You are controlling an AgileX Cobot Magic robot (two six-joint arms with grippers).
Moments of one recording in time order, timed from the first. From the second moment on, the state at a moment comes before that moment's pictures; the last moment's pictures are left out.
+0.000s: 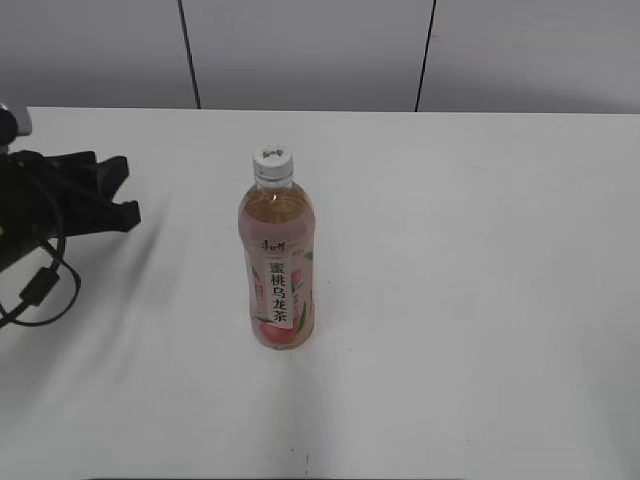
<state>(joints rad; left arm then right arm) -0.21 1.71 -0.44 0.13 -0.96 -0.08 0.05 -0.01 -0.50 0.15 1.11 -0.15</state>
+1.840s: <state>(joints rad) -0.21 1.78 -0.38 0.86 -1.20 -0.22 0.05 -0.01 -0.50 0.15 1.11 -0.15</state>
